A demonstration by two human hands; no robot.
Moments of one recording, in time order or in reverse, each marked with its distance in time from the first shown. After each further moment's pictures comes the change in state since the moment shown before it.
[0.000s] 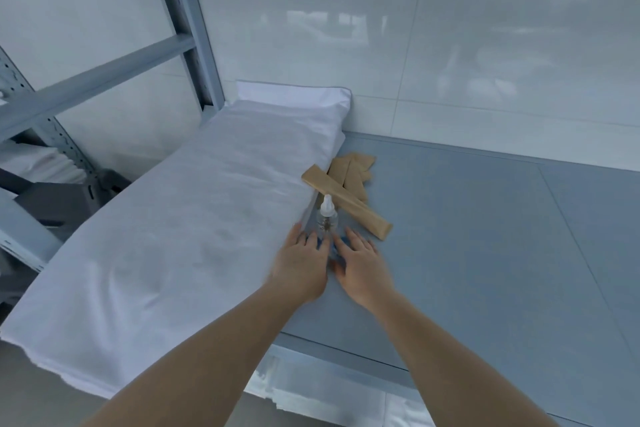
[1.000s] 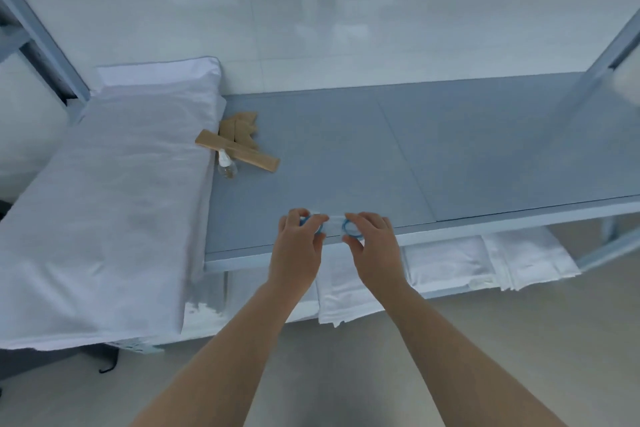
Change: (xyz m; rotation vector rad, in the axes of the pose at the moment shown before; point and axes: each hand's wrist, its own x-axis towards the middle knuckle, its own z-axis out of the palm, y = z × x) left_hand -0.177 0.149 -0.098 -0.860 0.351 0.184; right_hand -0.296 -0.021 -0.123 0.340 0.487 0.501
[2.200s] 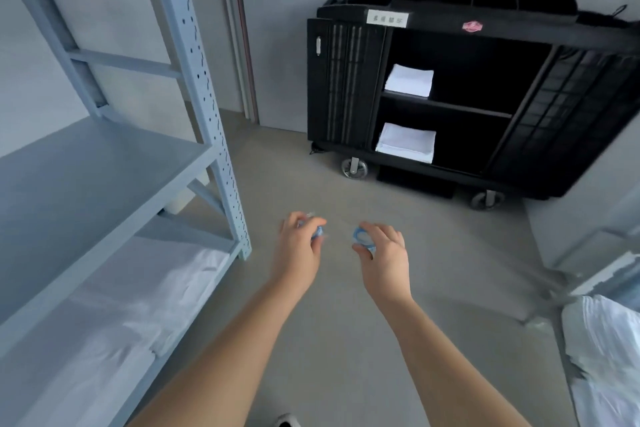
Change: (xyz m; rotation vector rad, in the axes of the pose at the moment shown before) left_hand -0.234 0.744 0.401 -0.422 -0.586 0.824; right_hand -0.396 0.490 -0.583 -0.153 0.873 0.810
